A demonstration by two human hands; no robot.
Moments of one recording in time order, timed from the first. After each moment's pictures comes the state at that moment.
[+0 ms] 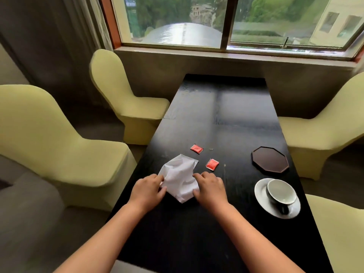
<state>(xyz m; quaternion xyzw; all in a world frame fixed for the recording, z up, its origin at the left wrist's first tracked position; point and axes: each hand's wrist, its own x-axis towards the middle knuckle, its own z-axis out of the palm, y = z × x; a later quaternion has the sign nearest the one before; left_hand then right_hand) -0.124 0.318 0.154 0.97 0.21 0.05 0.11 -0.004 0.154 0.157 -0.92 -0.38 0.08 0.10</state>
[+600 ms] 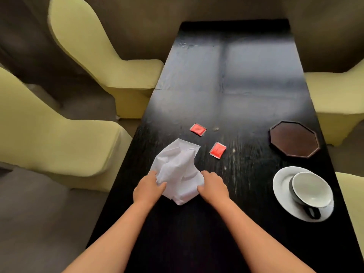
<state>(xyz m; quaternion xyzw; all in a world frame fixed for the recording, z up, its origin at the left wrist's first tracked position) -0.028 0.354 0.055 0.85 0.44 -0.09 0.27 0.085 0.199 0.044 -0.91 -0.22 0.30 0.15</state>
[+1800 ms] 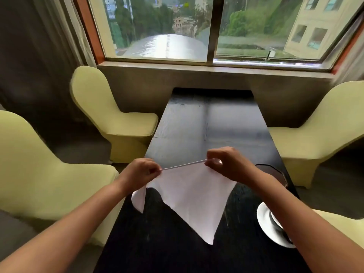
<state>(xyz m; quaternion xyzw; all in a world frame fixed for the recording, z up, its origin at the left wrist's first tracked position) -0.030 0.420 0.242 0.96 0.01 0.14 0.24 0.119 0.177 0.285 -0.82 -0.52 -0.02 0.25</state>
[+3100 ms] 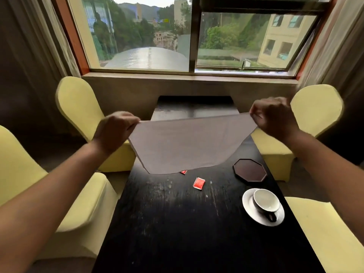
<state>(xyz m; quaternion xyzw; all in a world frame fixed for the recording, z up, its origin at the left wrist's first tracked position) -0.042 0.442 0.344 0.94 -0.04 0.34 -0.01 0.146 0.079 0.375 -0.88 -0.34 -0.32 0.08</state>
